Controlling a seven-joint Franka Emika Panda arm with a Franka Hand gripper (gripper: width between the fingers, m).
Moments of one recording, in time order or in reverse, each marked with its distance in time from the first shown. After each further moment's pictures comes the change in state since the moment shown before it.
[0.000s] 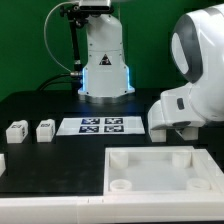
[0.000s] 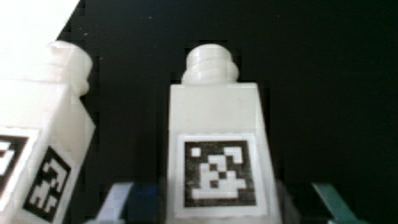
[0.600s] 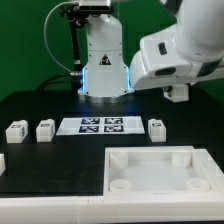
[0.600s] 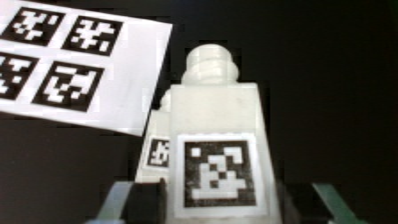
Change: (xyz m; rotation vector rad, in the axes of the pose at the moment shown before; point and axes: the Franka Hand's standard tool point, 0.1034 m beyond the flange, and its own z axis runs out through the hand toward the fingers) arm -0.055 0.037 -0.089 0.015 0.036 -0.043
